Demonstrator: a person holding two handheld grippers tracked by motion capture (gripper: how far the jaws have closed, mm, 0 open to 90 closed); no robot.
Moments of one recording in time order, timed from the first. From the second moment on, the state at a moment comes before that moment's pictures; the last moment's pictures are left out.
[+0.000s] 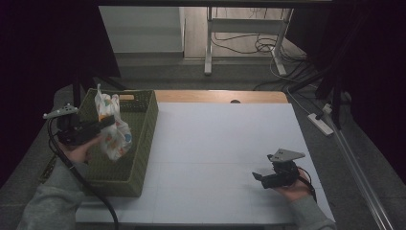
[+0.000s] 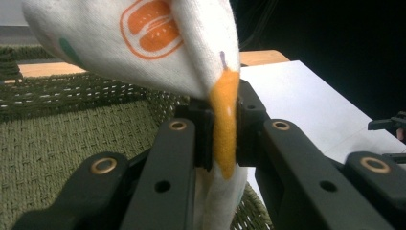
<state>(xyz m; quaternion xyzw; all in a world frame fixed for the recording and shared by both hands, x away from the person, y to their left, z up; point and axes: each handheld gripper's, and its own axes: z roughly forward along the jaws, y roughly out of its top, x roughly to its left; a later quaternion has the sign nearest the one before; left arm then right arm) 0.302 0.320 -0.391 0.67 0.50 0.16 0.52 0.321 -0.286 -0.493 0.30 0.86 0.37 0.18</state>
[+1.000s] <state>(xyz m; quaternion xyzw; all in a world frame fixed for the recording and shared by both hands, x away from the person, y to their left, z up) 0.299 0.322 -0.358 0.65 0.49 0.18 0.56 0.322 -0.286 -0.494 0.30 0.86 0.37 0.18</state>
